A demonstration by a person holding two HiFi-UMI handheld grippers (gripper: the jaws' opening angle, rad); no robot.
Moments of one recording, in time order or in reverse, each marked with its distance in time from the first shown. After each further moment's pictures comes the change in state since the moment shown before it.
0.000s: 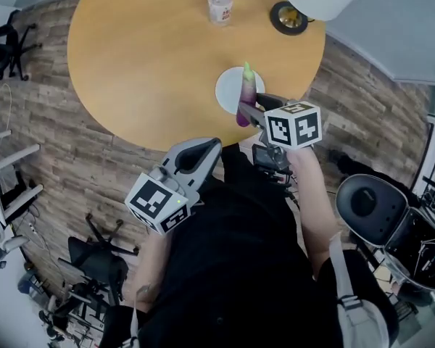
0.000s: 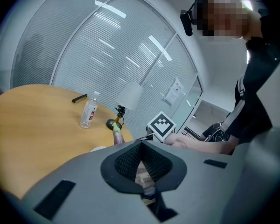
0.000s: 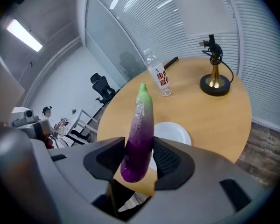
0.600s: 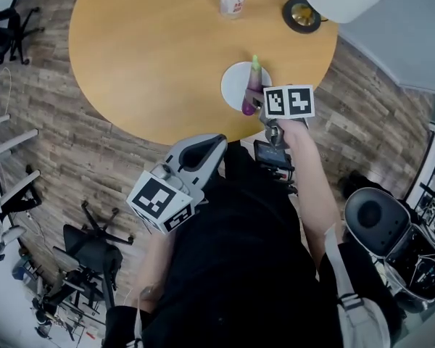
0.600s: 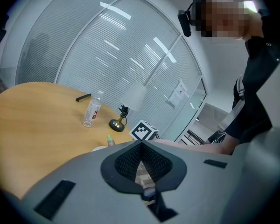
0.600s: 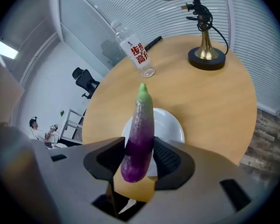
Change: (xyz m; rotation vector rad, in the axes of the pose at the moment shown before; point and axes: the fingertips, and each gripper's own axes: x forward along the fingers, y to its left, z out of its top) left arm 0.000 0.009 -0.001 -0.040 -0.016 0.037; right arm 0.059 -0.053 -0.022 0.155 0.153 -0.101
